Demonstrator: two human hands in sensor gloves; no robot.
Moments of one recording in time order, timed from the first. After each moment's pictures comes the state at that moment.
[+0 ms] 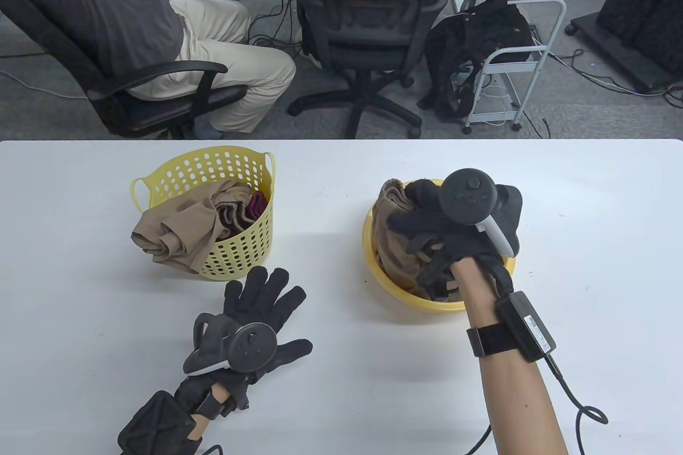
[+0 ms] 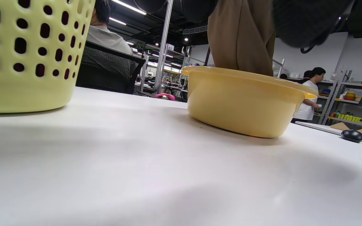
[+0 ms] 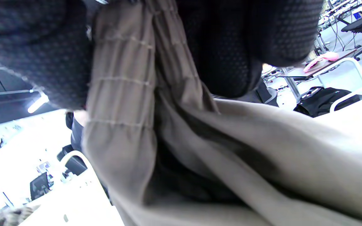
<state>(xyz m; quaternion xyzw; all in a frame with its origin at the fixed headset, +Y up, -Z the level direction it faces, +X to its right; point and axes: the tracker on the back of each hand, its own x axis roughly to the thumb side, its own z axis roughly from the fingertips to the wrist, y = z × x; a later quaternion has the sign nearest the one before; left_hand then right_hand) -0.182 -0.696 -0.273 0.00 -0.29 0.08 0.95 0.141 -0.553 -0.382 0.08 -0.08 0.94 0.32</state>
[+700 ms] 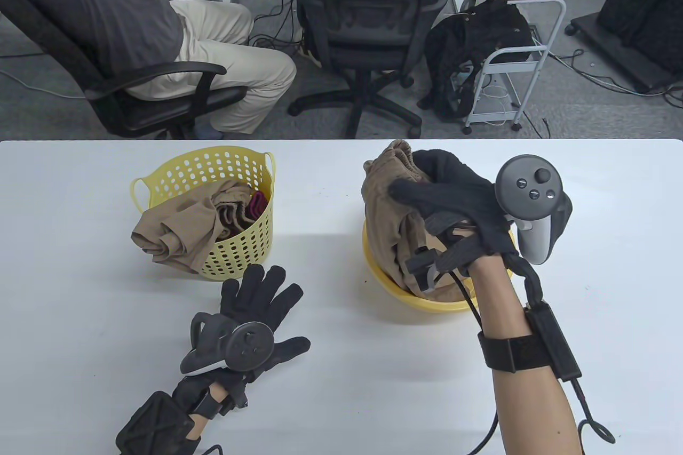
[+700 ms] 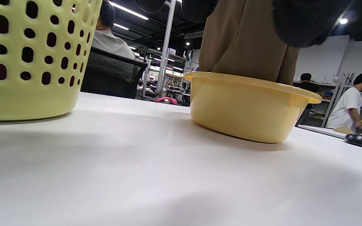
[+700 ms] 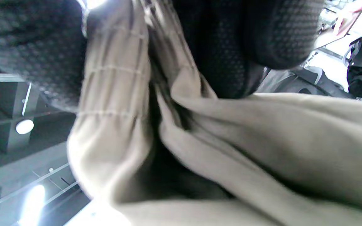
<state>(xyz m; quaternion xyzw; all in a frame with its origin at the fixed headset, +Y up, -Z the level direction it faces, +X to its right) -0.185 -0.694 -0.273 0.01 -0.28 0.08 0.96 0.151 -0.486 -0.348 0.09 -0.13 0.82 0.56</state>
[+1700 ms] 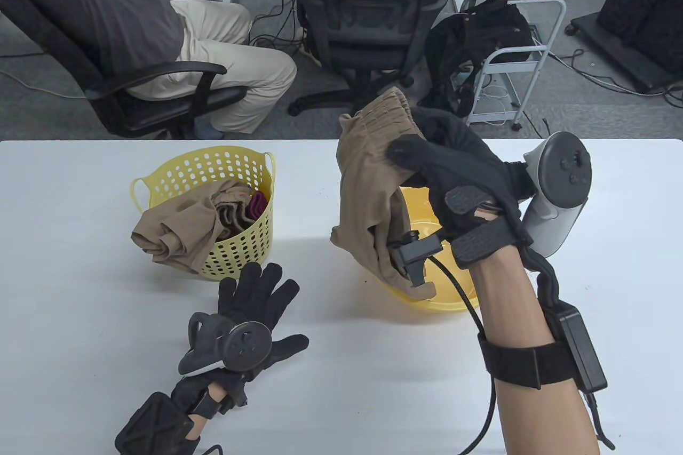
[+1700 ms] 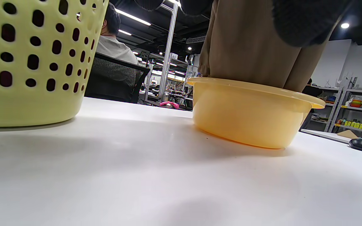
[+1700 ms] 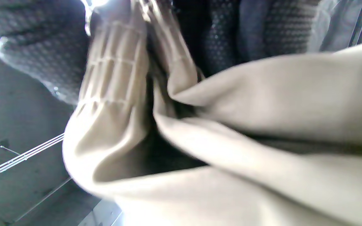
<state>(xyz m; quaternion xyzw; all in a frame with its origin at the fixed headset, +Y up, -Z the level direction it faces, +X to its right) -0.188 -0.692 -0.273 0.02 -0.28 0.09 0.96 0.123 -0.417 -0.319 0.15 -0.10 0.68 0.71</state>
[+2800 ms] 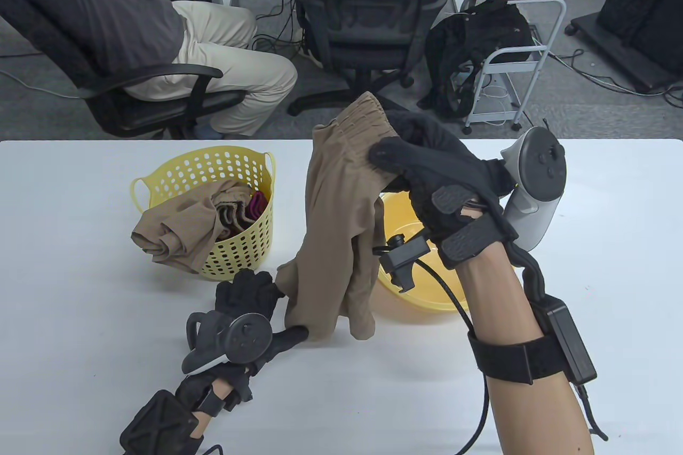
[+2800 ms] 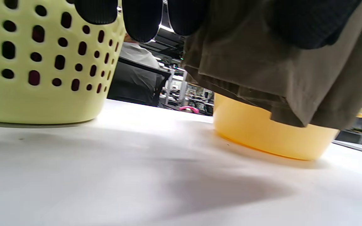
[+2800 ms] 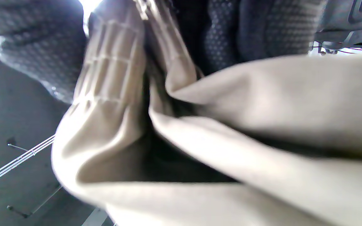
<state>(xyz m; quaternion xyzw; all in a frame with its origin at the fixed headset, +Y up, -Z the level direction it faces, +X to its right) -0.191 -0.693 -0.282 0.03 -0.21 0.10 0.97 0.109 -0.422 -0.324 0.18 -0.06 0.66 0.73</state>
